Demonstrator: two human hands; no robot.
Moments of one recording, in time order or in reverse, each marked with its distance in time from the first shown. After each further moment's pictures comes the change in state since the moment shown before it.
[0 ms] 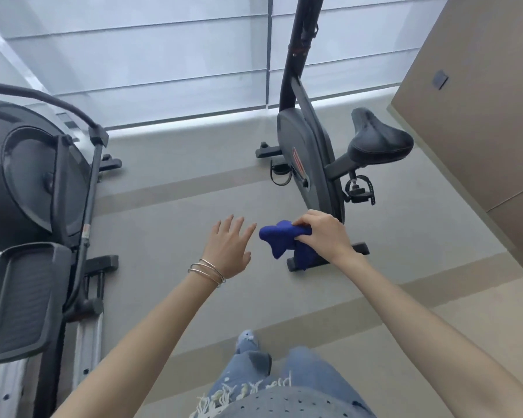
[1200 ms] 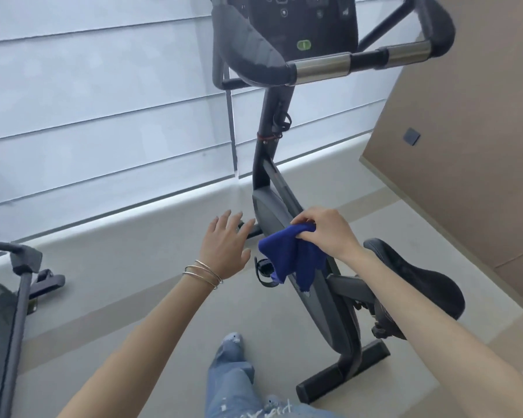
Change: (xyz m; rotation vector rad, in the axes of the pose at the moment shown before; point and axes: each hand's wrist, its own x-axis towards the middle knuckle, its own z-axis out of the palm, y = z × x) left_hand 0.470 -0.153 -0.149 0.029 0.189 0.161; right_hand 0.443 0.066 -0.155 0.127 0.138 0.086
